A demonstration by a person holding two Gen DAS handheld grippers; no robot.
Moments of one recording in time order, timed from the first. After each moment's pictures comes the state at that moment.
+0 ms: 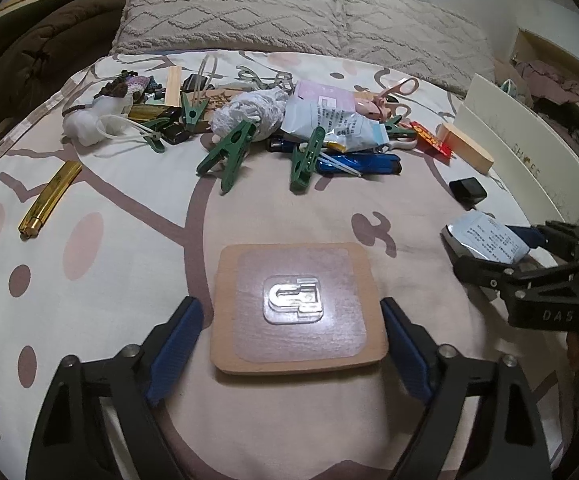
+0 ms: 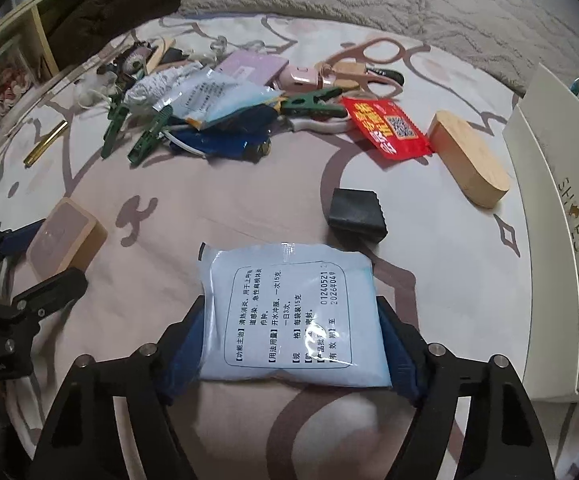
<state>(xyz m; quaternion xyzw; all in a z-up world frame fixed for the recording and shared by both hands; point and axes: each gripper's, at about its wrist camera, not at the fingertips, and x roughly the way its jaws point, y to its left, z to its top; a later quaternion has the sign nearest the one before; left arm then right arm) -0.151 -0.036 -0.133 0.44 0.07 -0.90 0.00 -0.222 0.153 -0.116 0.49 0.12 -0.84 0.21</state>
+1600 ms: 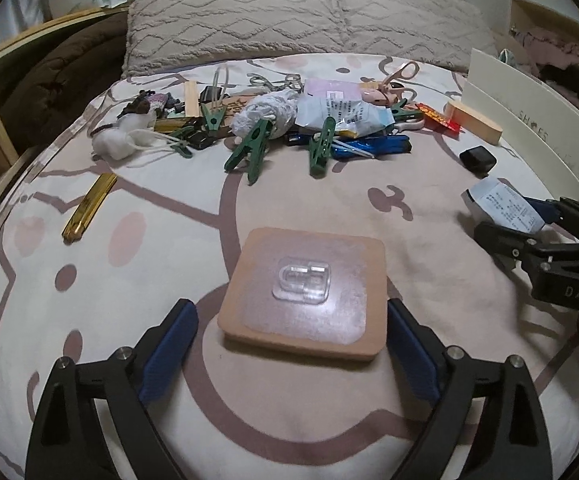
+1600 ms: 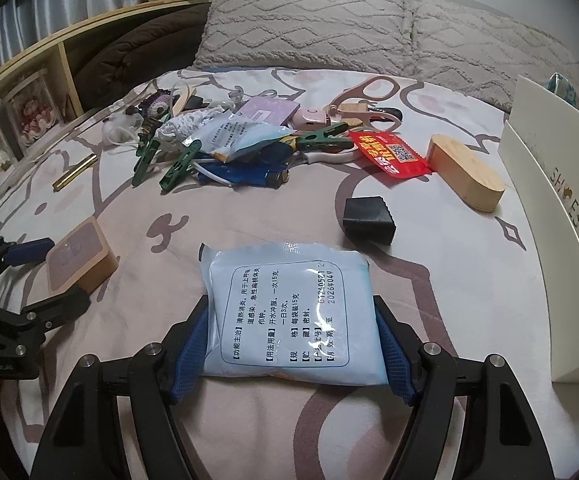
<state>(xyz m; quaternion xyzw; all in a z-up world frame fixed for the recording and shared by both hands) -0.133 -0.032 -0.130 0.44 -0.01 -0.90 0.04 -0.203 0.163 -0.116 0.40 0.07 -0.88 0.24</state>
